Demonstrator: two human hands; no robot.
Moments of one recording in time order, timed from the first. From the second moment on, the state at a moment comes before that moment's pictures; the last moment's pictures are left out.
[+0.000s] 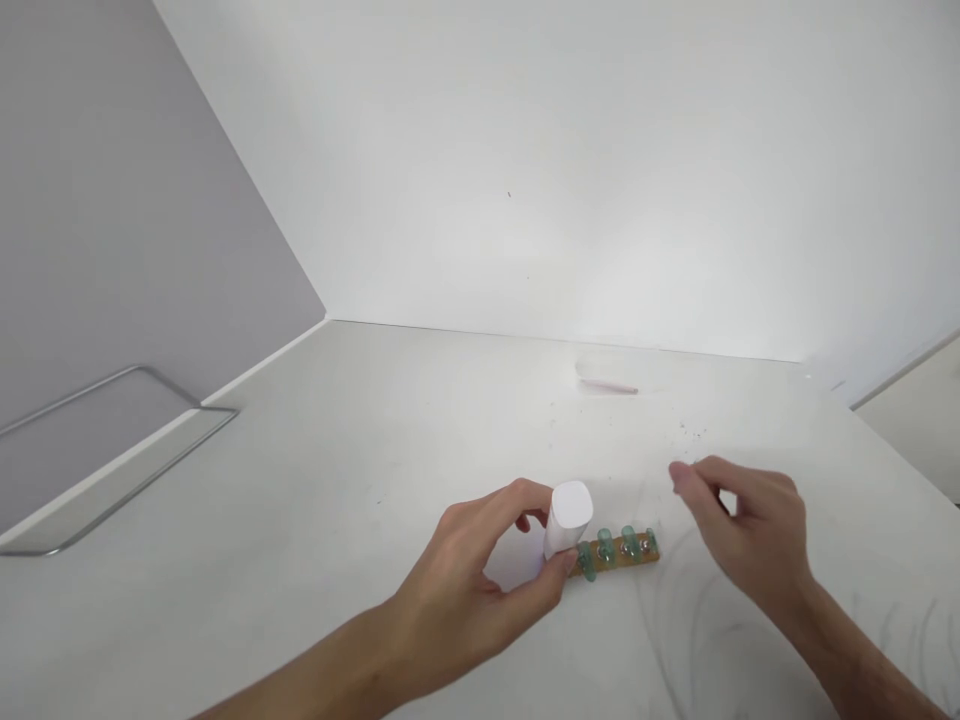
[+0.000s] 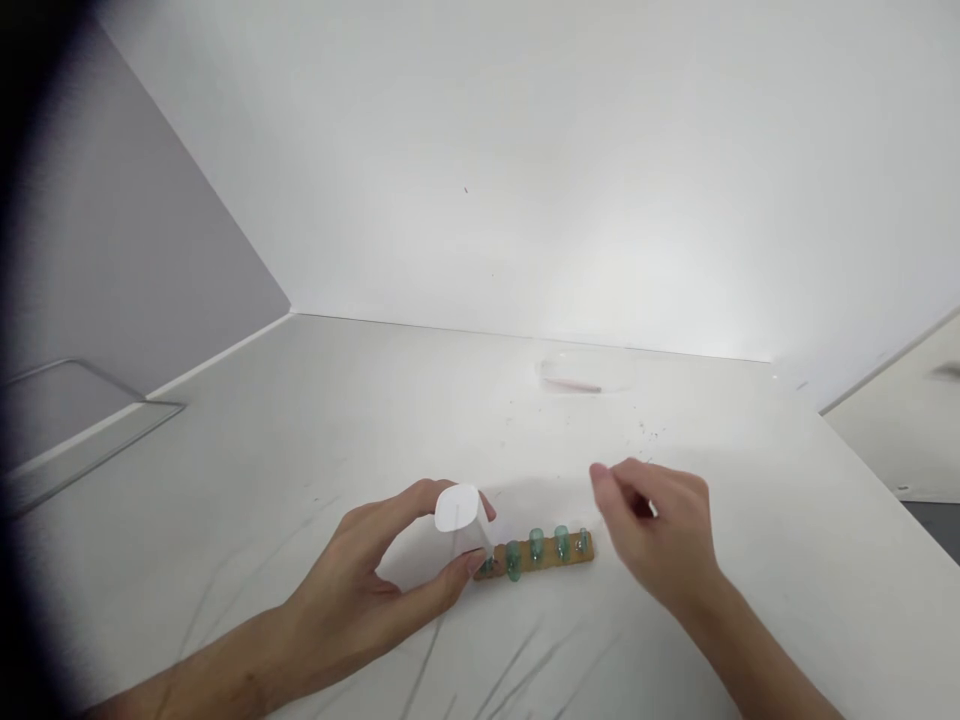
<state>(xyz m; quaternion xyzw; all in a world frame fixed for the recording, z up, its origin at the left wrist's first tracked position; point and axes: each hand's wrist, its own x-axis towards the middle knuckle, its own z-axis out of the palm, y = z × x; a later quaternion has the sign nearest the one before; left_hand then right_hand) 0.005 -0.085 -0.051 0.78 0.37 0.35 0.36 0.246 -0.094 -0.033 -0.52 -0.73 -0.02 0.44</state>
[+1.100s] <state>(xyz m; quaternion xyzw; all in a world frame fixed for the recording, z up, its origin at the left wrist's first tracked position) 0.007 -0.075 -0.044 0.72 0.38 0.38 0.45 0.274 -0.091 -0.032 -0.58 -0.73 0.37 -0.05</state>
